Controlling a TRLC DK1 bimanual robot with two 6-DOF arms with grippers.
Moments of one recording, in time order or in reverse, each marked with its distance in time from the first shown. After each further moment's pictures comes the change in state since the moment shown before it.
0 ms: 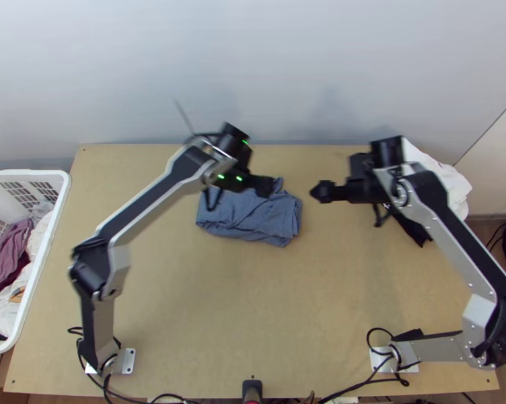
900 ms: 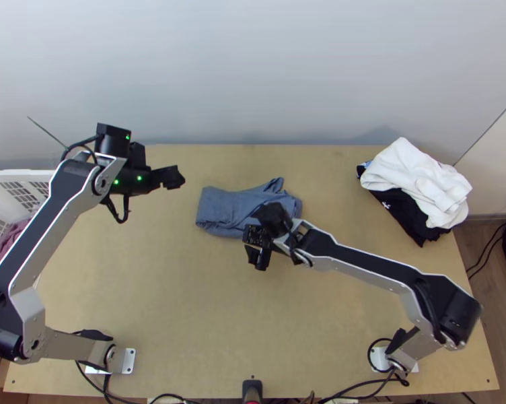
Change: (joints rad) left arm 0.407 -0.501 -0.523 0.039 0.006 -0.007; right arm 0.568 0.227 -0.272 0.644 0.412 -0.869
